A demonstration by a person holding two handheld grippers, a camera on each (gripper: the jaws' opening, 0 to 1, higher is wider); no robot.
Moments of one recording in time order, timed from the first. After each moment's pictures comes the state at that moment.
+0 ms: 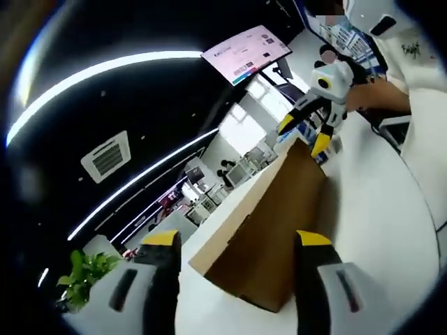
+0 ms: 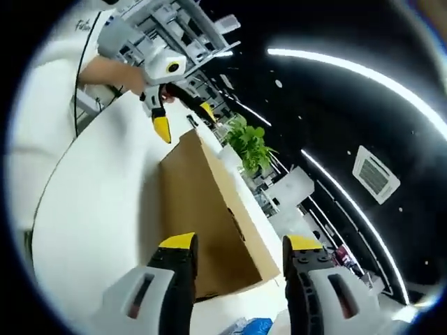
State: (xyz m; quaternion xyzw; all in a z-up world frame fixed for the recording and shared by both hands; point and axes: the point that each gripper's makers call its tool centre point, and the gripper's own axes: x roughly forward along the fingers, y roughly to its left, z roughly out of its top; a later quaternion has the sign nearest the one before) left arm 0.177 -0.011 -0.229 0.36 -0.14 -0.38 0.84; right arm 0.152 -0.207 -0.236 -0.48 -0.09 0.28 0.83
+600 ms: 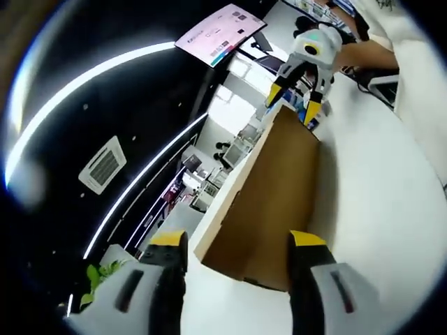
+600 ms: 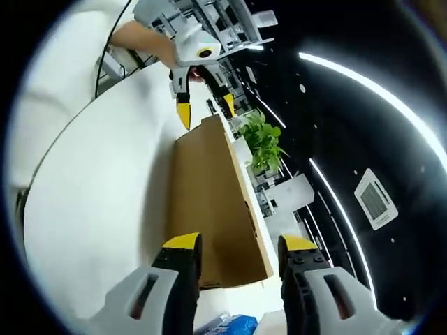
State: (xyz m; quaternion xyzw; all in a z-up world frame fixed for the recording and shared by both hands) left arm 0.185 -0.003 -0.246 0.43 -0.12 -0.36 0.82; right arm 0.148 -0.205 -0.243 -0.54 -0.10 0.28 0.79
